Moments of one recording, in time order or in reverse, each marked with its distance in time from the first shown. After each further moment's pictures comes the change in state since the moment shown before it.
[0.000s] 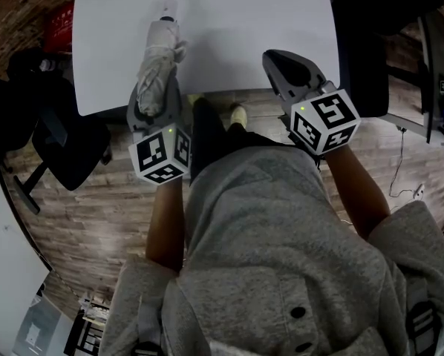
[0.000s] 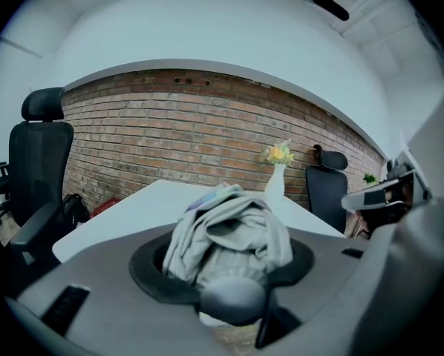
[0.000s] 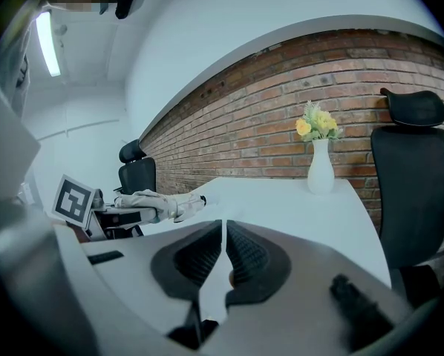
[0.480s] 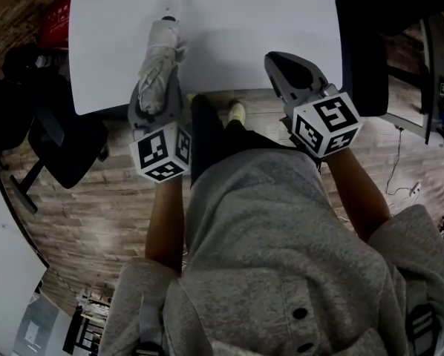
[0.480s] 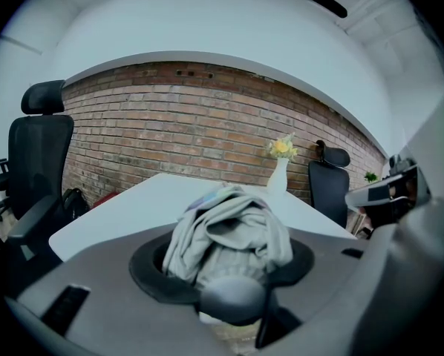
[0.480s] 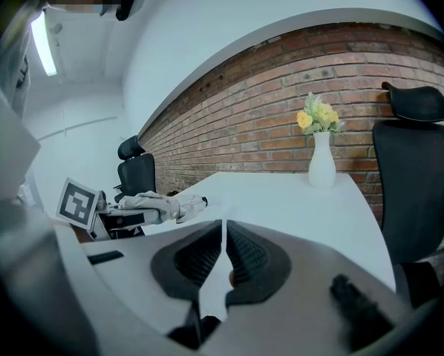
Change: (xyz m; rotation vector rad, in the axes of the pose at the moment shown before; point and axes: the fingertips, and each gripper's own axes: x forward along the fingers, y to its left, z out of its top) left arm 0.013 0.010 -0.016 -0.003 0.036 0.003; right arm 0.011 0.000 -0.010 0.012 0.042 0.001
